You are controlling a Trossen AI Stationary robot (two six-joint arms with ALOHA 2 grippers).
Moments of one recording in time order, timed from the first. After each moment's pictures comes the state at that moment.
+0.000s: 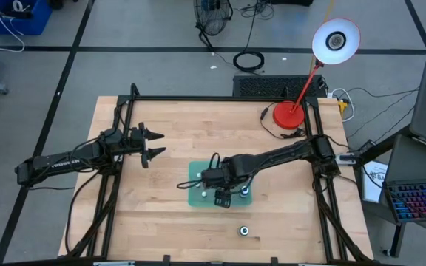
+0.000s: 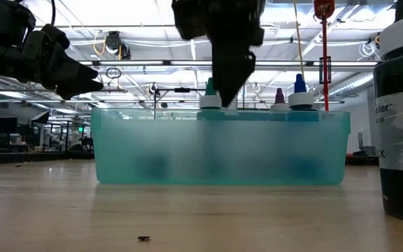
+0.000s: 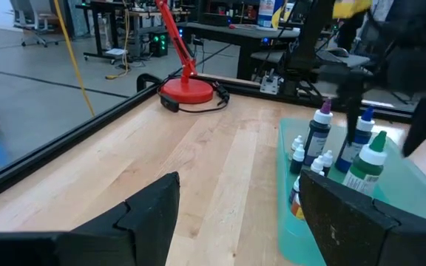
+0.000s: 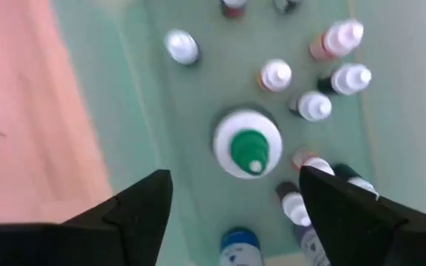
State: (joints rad) left arm 0.35 0.29 0.07 0.11 0.16 -0.08; right arm 0.21 2.06 1.77 -1.06 0.02 0.43
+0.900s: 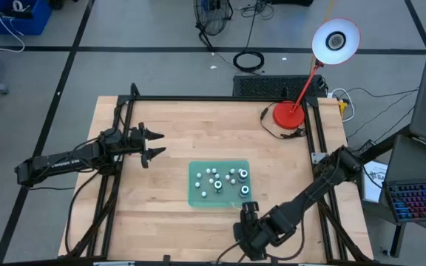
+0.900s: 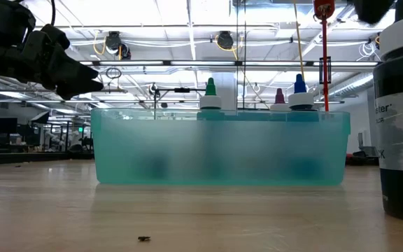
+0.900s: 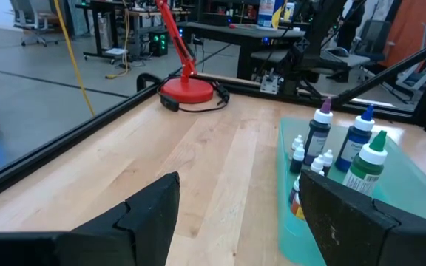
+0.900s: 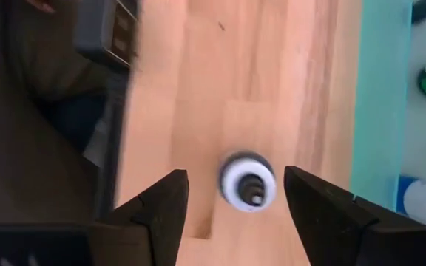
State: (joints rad) left arm 0.35 0.29 0.07 0.11 0.16 -0.08; right arm 0.68 1.91 1.63 -0.91 0.15 0.56
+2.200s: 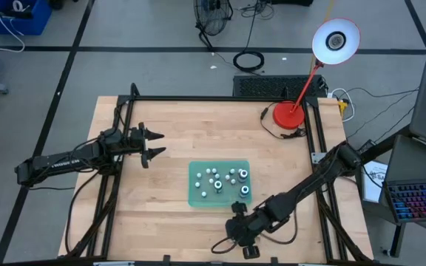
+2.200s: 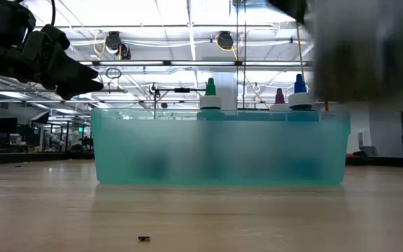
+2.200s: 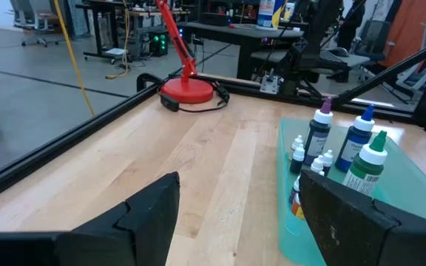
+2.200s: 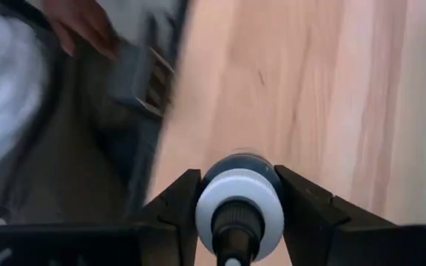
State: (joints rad) left arm 0.35 0.29 0.07 0.11 0.16 -0.08; right arm 0.60 1.88 1.41 -0.49 0.00 0.48
